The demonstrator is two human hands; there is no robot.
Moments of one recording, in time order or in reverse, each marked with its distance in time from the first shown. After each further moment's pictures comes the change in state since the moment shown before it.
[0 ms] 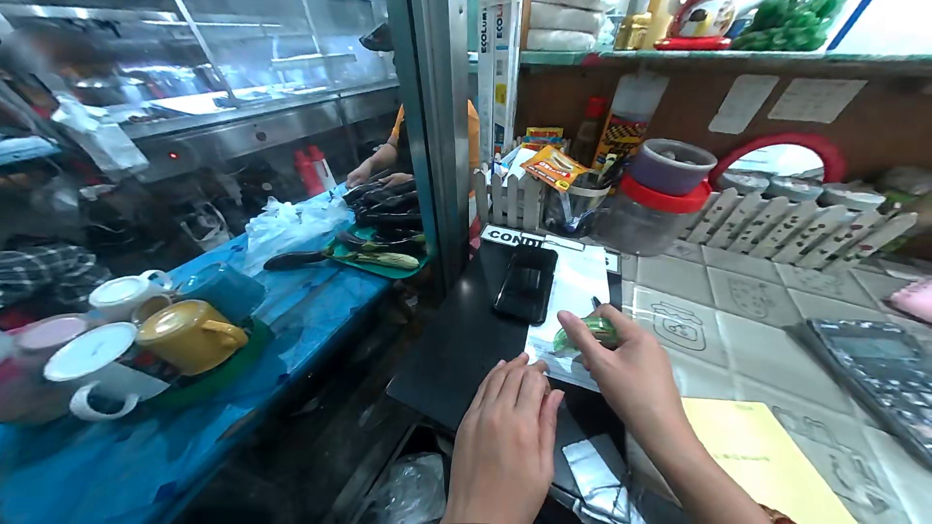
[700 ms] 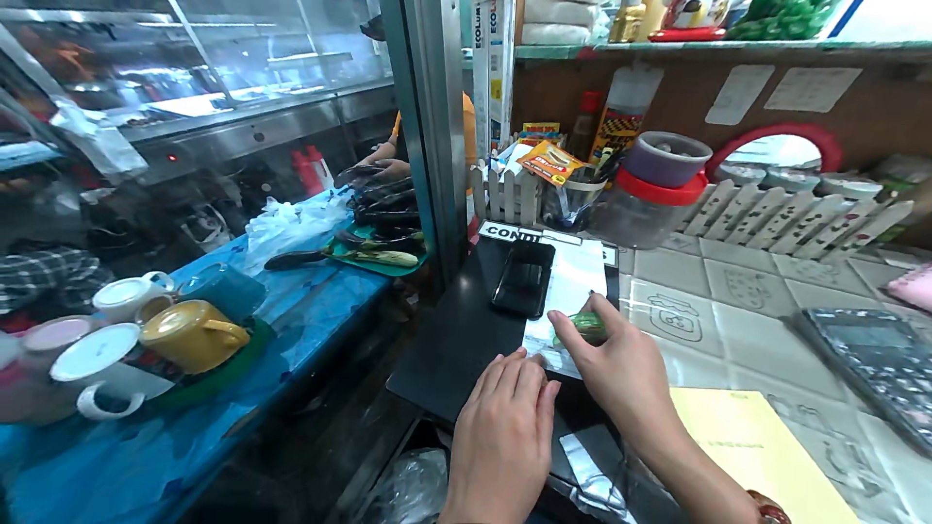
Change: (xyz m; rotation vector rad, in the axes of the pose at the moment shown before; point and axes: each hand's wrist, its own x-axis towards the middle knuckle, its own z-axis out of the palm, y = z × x) left_hand 0.001 0.001 -0.001 0.038 -0.009 -0.009; right_hand -0.006 -0.007 0.003 -0.254 0.040 -0.072
